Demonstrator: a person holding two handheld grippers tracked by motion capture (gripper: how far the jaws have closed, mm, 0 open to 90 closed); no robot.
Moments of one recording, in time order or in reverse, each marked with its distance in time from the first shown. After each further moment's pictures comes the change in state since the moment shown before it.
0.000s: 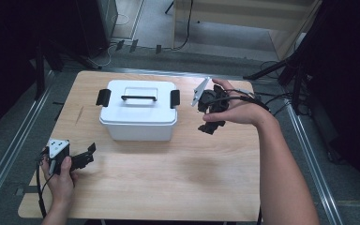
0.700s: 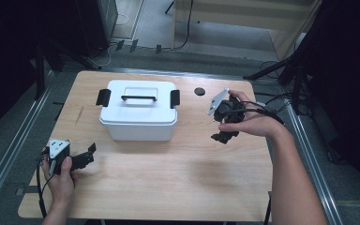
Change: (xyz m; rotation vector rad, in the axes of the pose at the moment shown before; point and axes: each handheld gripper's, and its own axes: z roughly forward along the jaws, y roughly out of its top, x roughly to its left) left arm -0.001 0.000 -0.001 0.002 0.003 0.010; right arm 0.010 -0.050 0.005 -0.013 -0.002 0.076
